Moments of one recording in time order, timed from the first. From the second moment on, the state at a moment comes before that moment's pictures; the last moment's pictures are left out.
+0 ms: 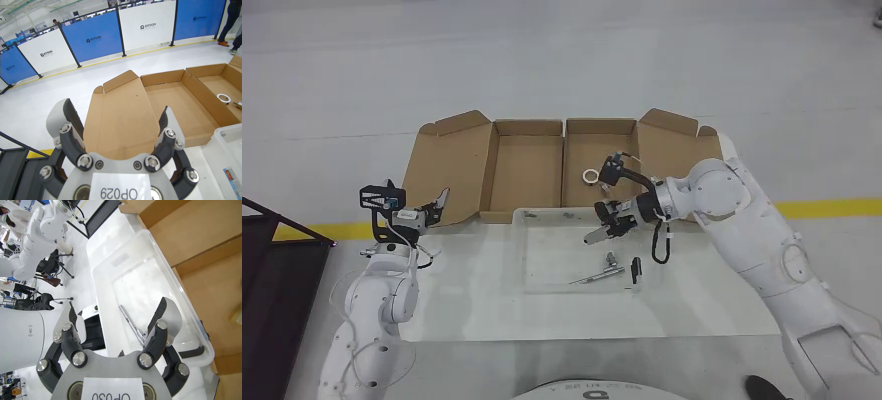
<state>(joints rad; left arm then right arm) 1.73 -1.15 -1.60 -1.80 1.33 0.00 0.00 -0.99 -1.07 1.02 -1.51 -0.06 -0.48 1.34</state>
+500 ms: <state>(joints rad) 1.73 -1.15 -1.60 -1.80 1.33 0.00 0.00 -0.91 -1.00 0.84 -1.37 -0.07 -0.44 1.38</state>
